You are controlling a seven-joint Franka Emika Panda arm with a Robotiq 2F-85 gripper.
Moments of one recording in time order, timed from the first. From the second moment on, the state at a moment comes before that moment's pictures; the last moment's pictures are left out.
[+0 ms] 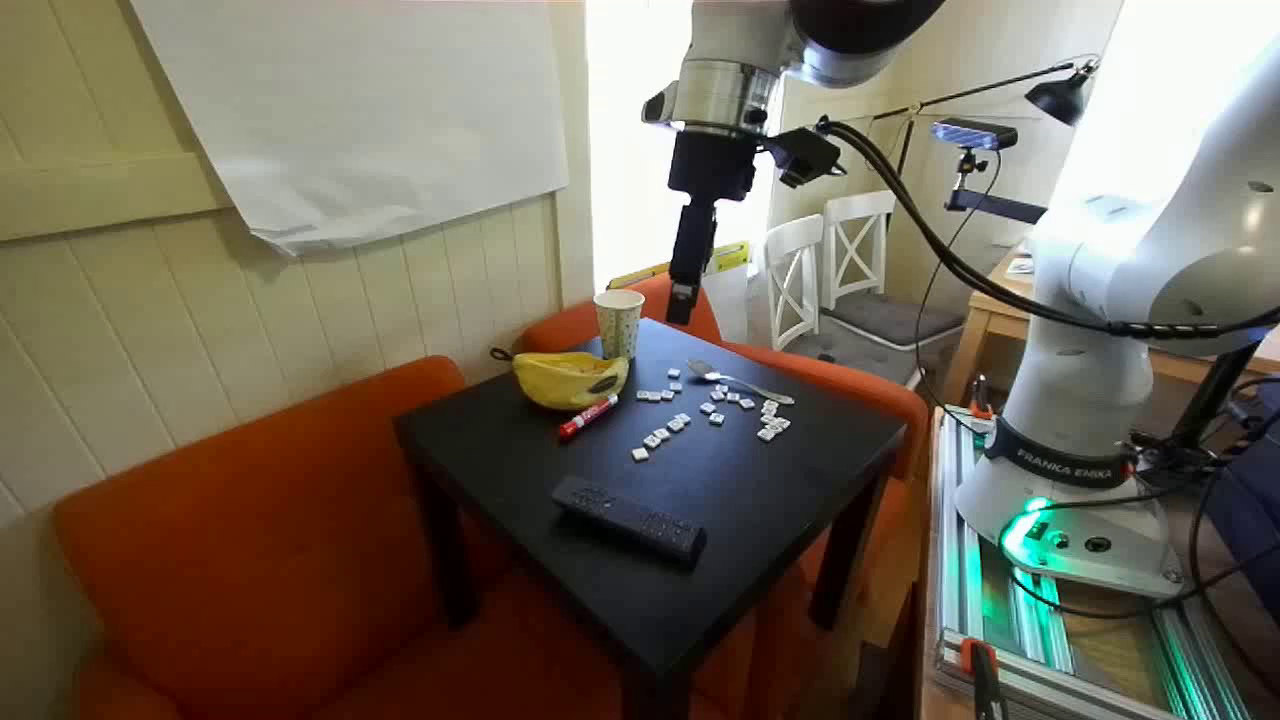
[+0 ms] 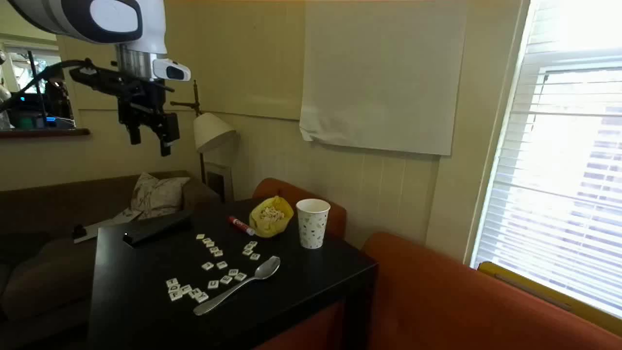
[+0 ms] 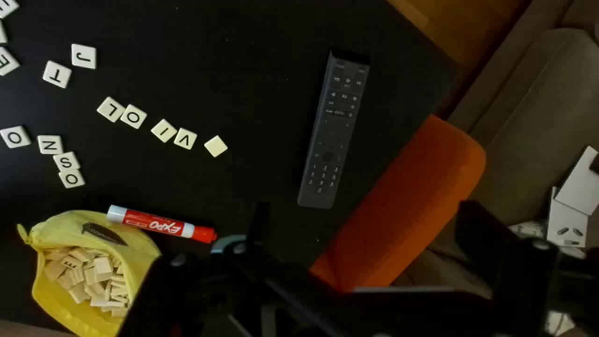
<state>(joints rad) 0.29 -0.46 0.12 -2.54 0.30 2.23 -0.04</state>
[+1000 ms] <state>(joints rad) 0.30 -0.36 0.20 -2.54 0.33 2.23 0.06</state>
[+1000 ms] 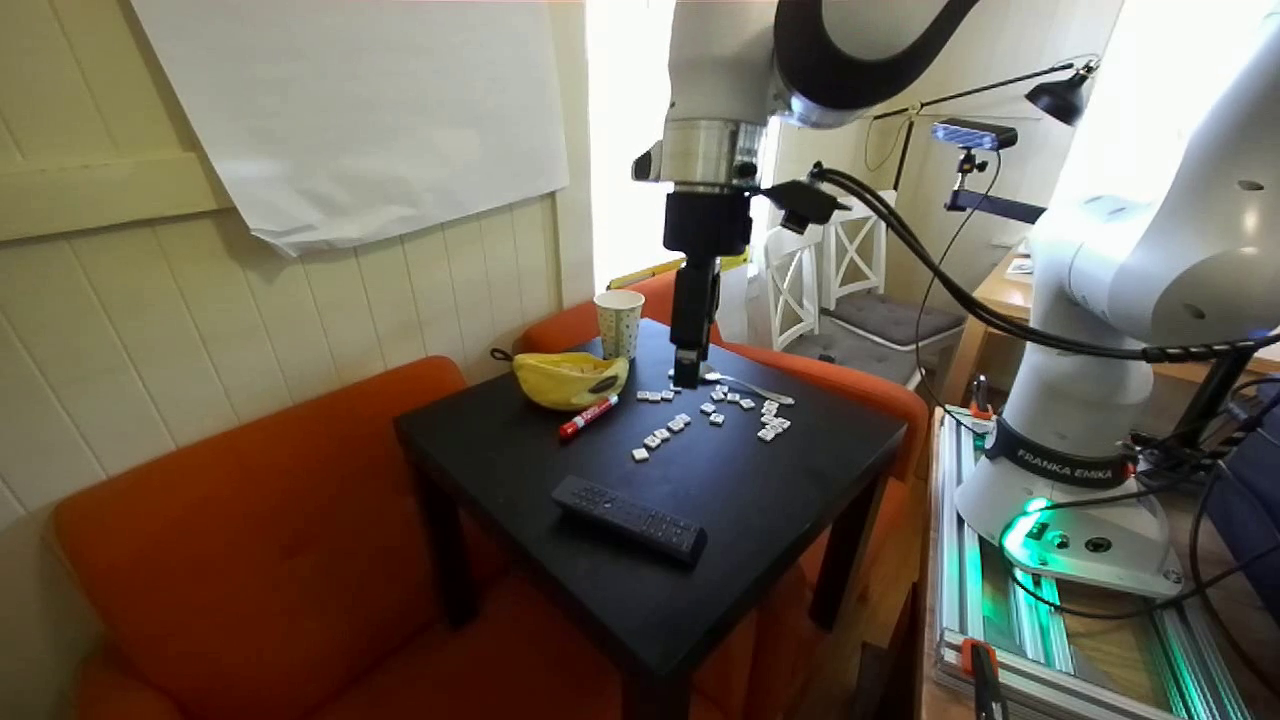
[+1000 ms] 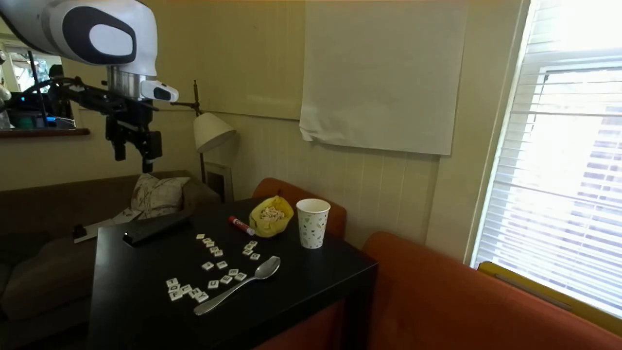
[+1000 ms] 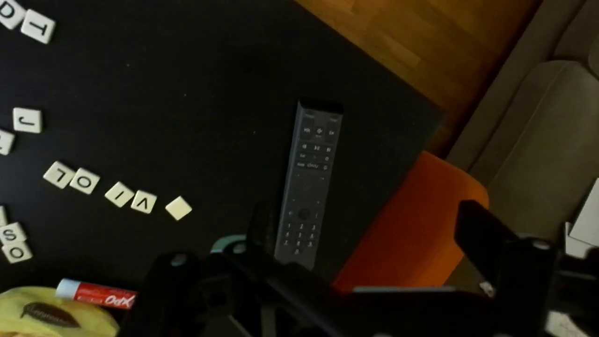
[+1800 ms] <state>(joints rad) 0.31 -0.20 0.26 -2.61 0.37 2.36 0.21</state>
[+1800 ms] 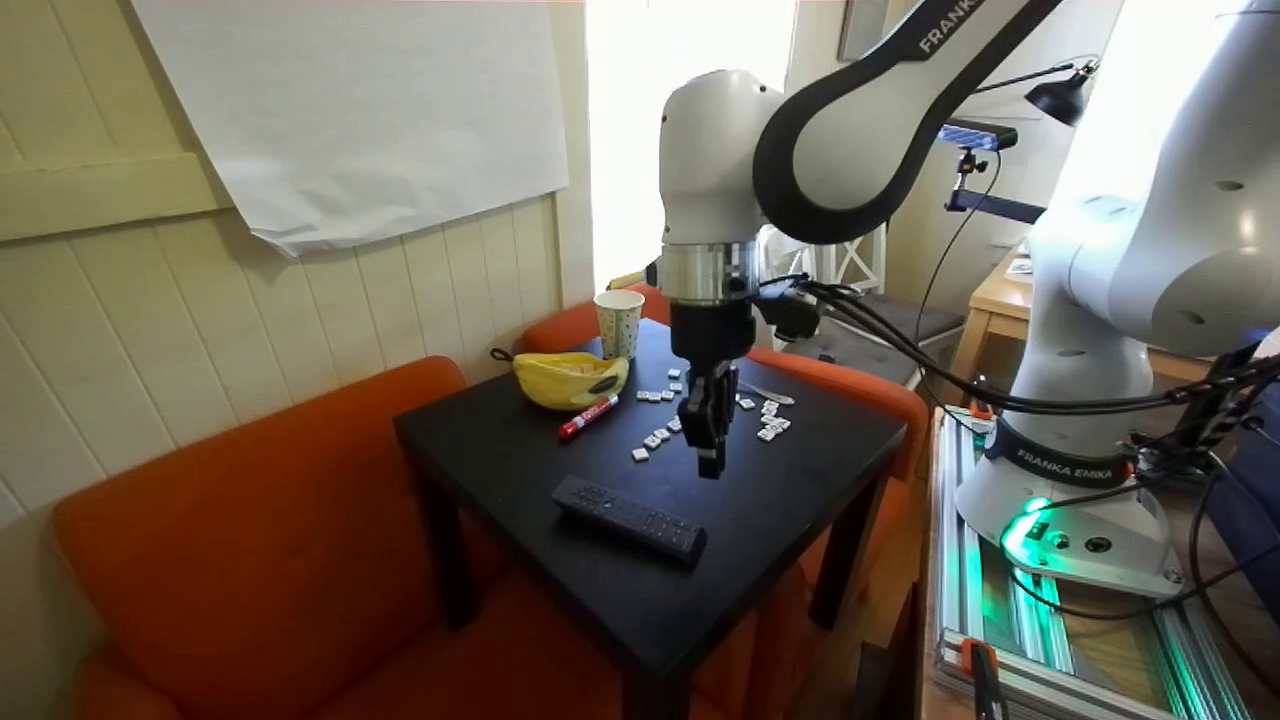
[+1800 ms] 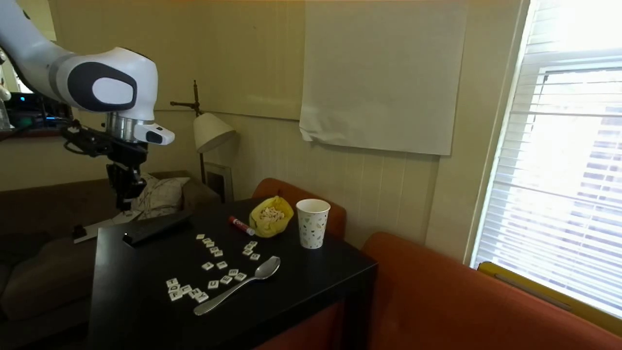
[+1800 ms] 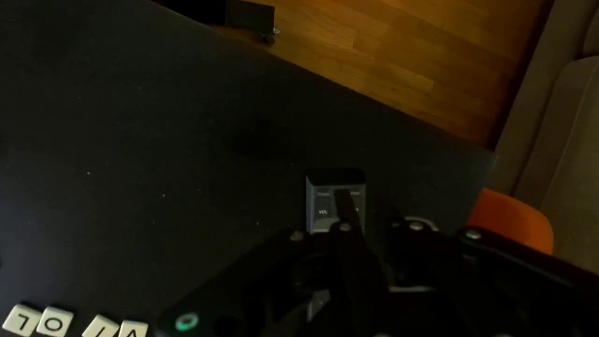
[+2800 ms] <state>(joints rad) 0.32 -0.13 0.30 -2.63 0.44 2.46 0.19</state>
